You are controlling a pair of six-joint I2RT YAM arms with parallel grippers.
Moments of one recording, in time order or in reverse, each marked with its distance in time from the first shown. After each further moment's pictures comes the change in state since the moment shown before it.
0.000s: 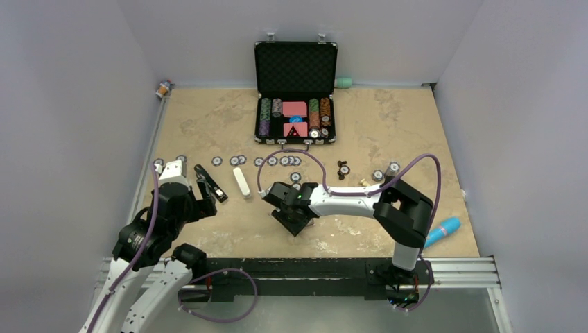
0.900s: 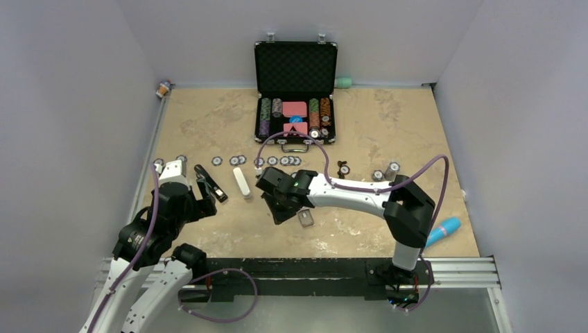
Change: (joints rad) left arm 0.006 0.003 0.000 0.000 0.000 -0.001; right arm -0.008 -0.006 0.197 -0.074 -0.034 0.256
